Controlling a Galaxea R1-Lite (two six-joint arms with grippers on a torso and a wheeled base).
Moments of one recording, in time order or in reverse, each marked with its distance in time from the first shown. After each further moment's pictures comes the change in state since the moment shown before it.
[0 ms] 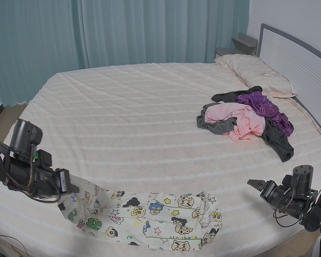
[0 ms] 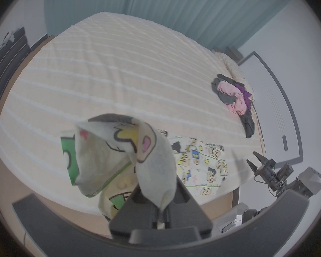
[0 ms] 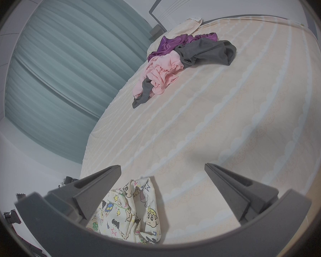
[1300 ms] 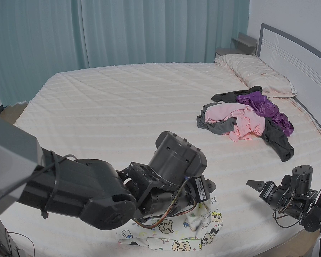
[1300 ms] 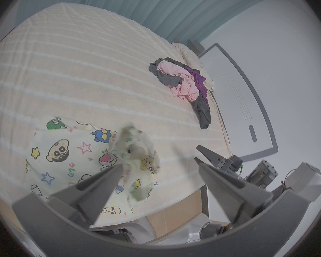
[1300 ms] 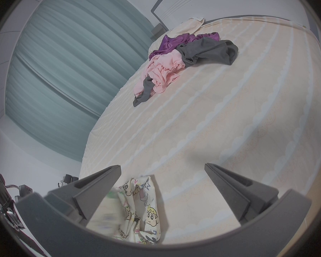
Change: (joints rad) left arm -0.727 0.492 -0.391 -0.339 0.252 -0.486; right arm 0.008 0.003 0.000 0.000 0.001 -0.012
